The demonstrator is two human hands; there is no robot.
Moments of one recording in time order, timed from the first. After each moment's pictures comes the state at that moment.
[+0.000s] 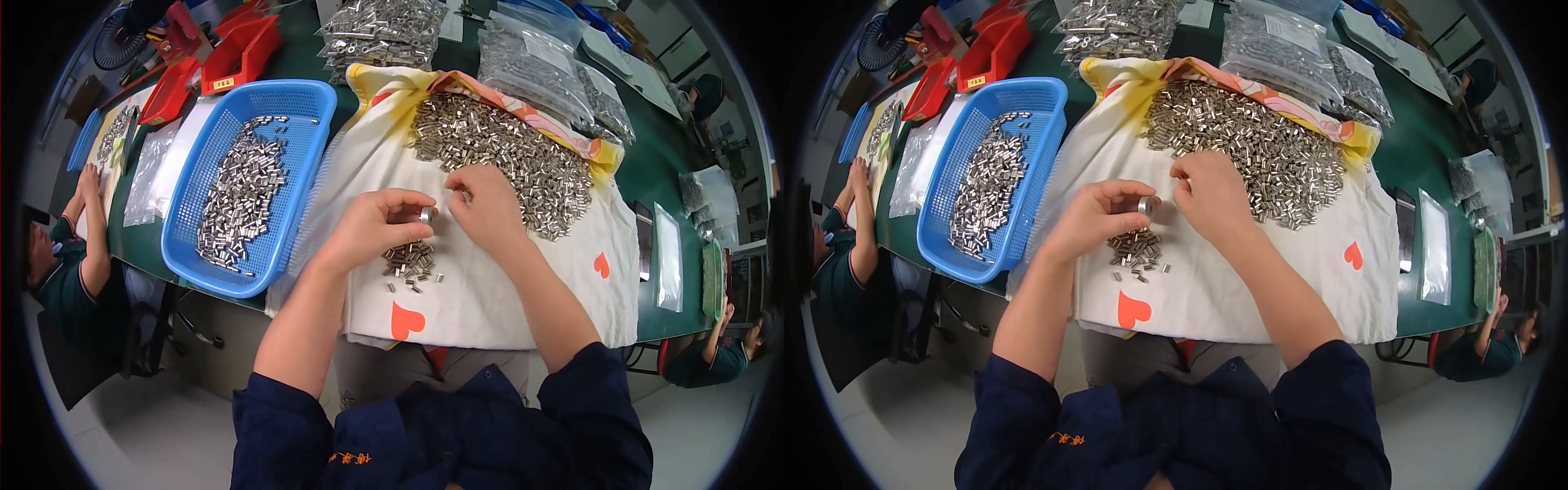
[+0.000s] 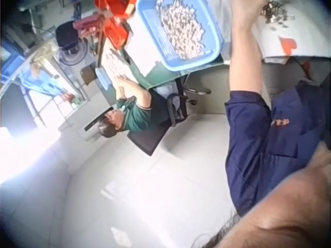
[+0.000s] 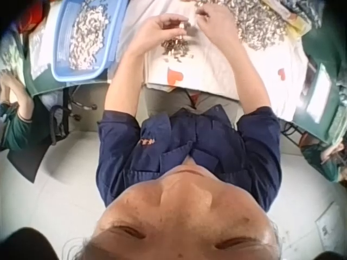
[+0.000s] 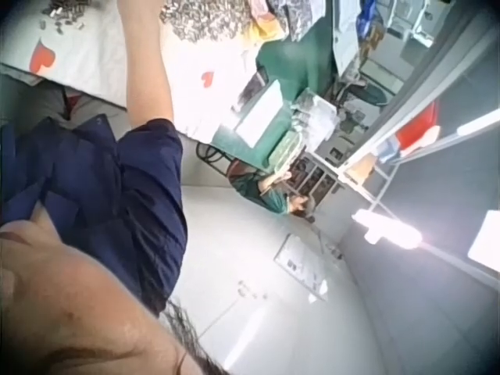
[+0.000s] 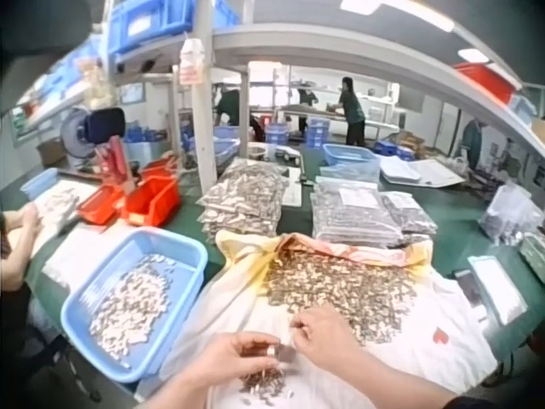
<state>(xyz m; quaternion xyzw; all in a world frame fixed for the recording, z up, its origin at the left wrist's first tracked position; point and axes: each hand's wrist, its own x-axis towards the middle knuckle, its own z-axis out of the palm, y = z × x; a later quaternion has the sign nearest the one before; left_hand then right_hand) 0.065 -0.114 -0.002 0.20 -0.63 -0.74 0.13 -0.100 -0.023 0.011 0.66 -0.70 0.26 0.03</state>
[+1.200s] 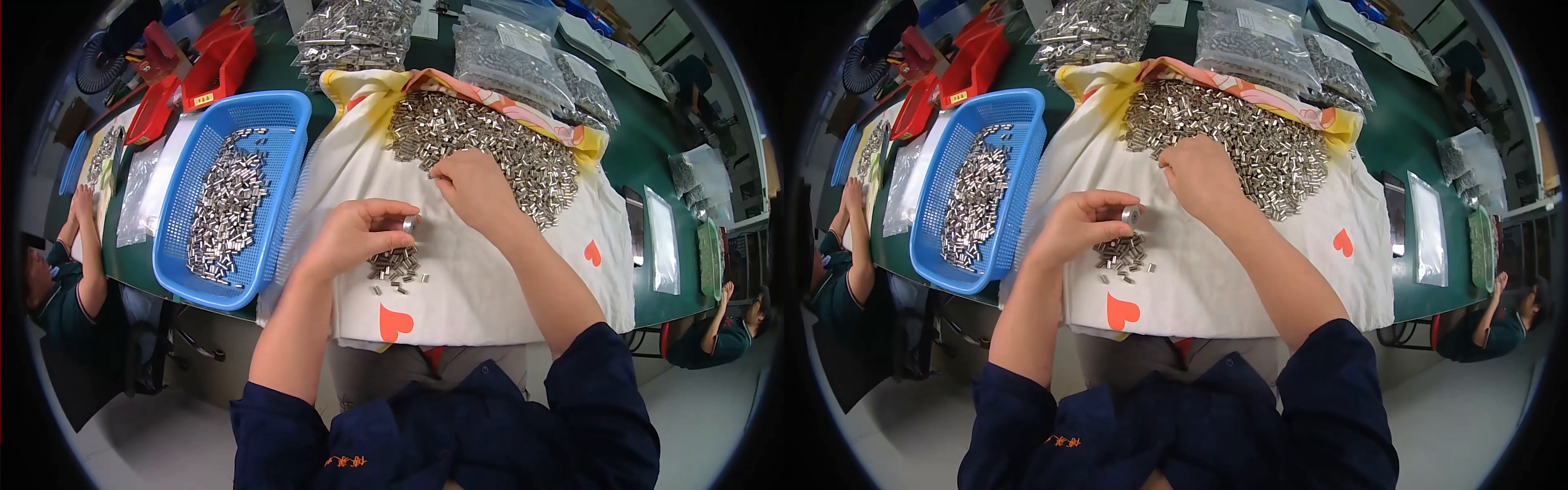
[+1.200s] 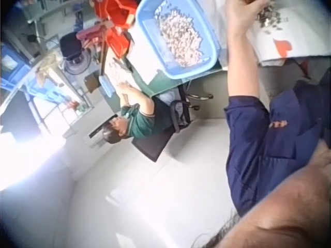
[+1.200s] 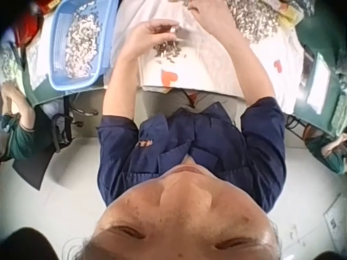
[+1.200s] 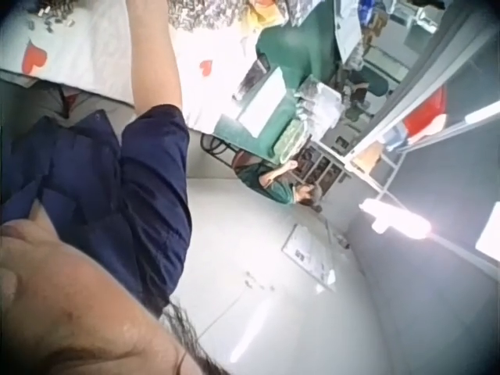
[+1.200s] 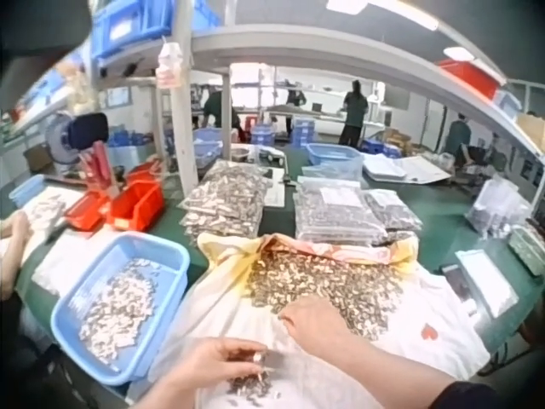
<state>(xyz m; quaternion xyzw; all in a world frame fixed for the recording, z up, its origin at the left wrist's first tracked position) 0.066 -0.111 -0.001 0.21 -0.64 -0.73 0.11 -0.124 -0.031 0.014 0.66 -0.73 0.19 0.00</state>
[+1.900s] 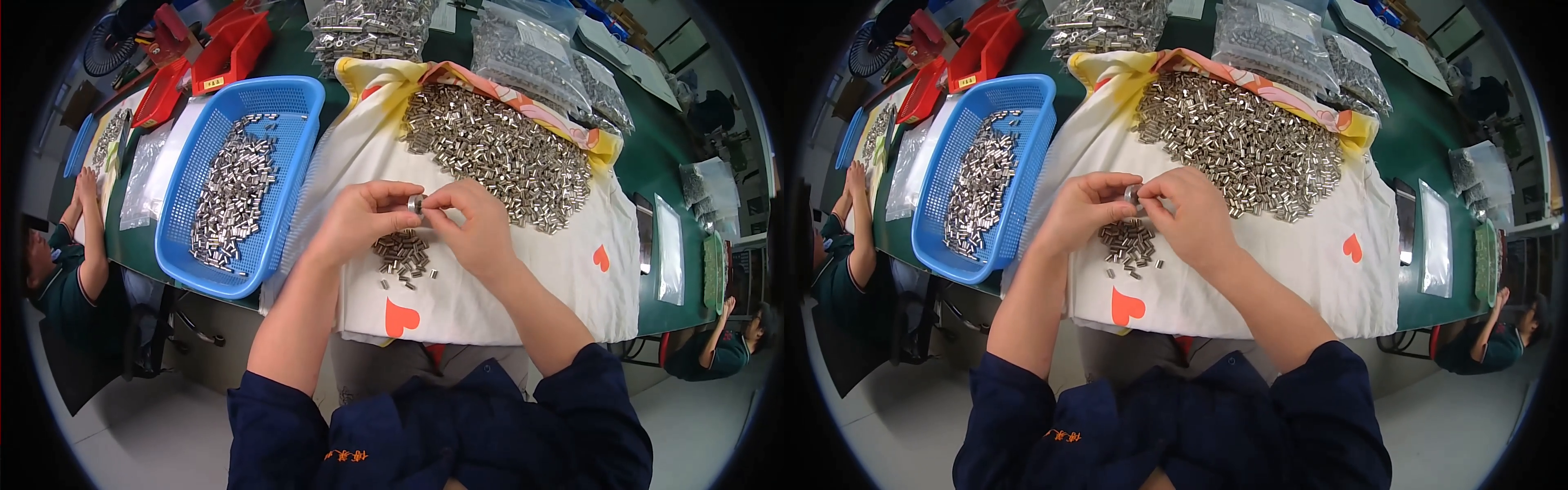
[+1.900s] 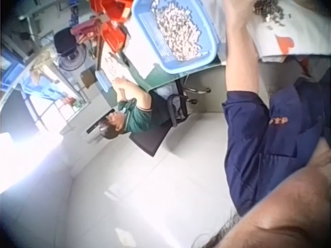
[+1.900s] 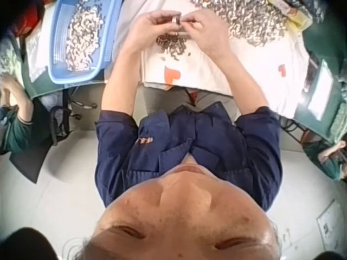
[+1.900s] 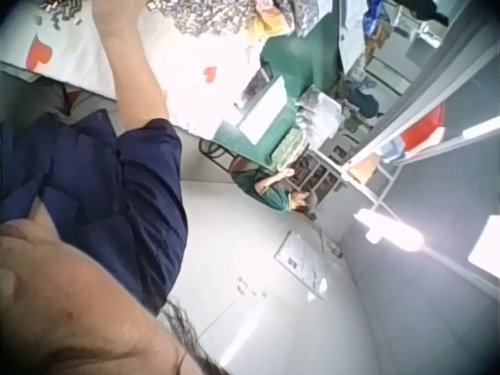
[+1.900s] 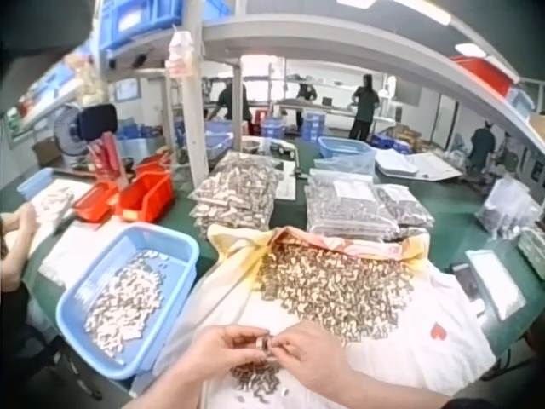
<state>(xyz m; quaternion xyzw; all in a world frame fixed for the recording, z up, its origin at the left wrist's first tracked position) 0.065 -0.118 -0.004 0.22 -0.59 -0.76 0.15 -0.073 -0.004 0.013 0.59 -0.65 0.46 -0.07</state>
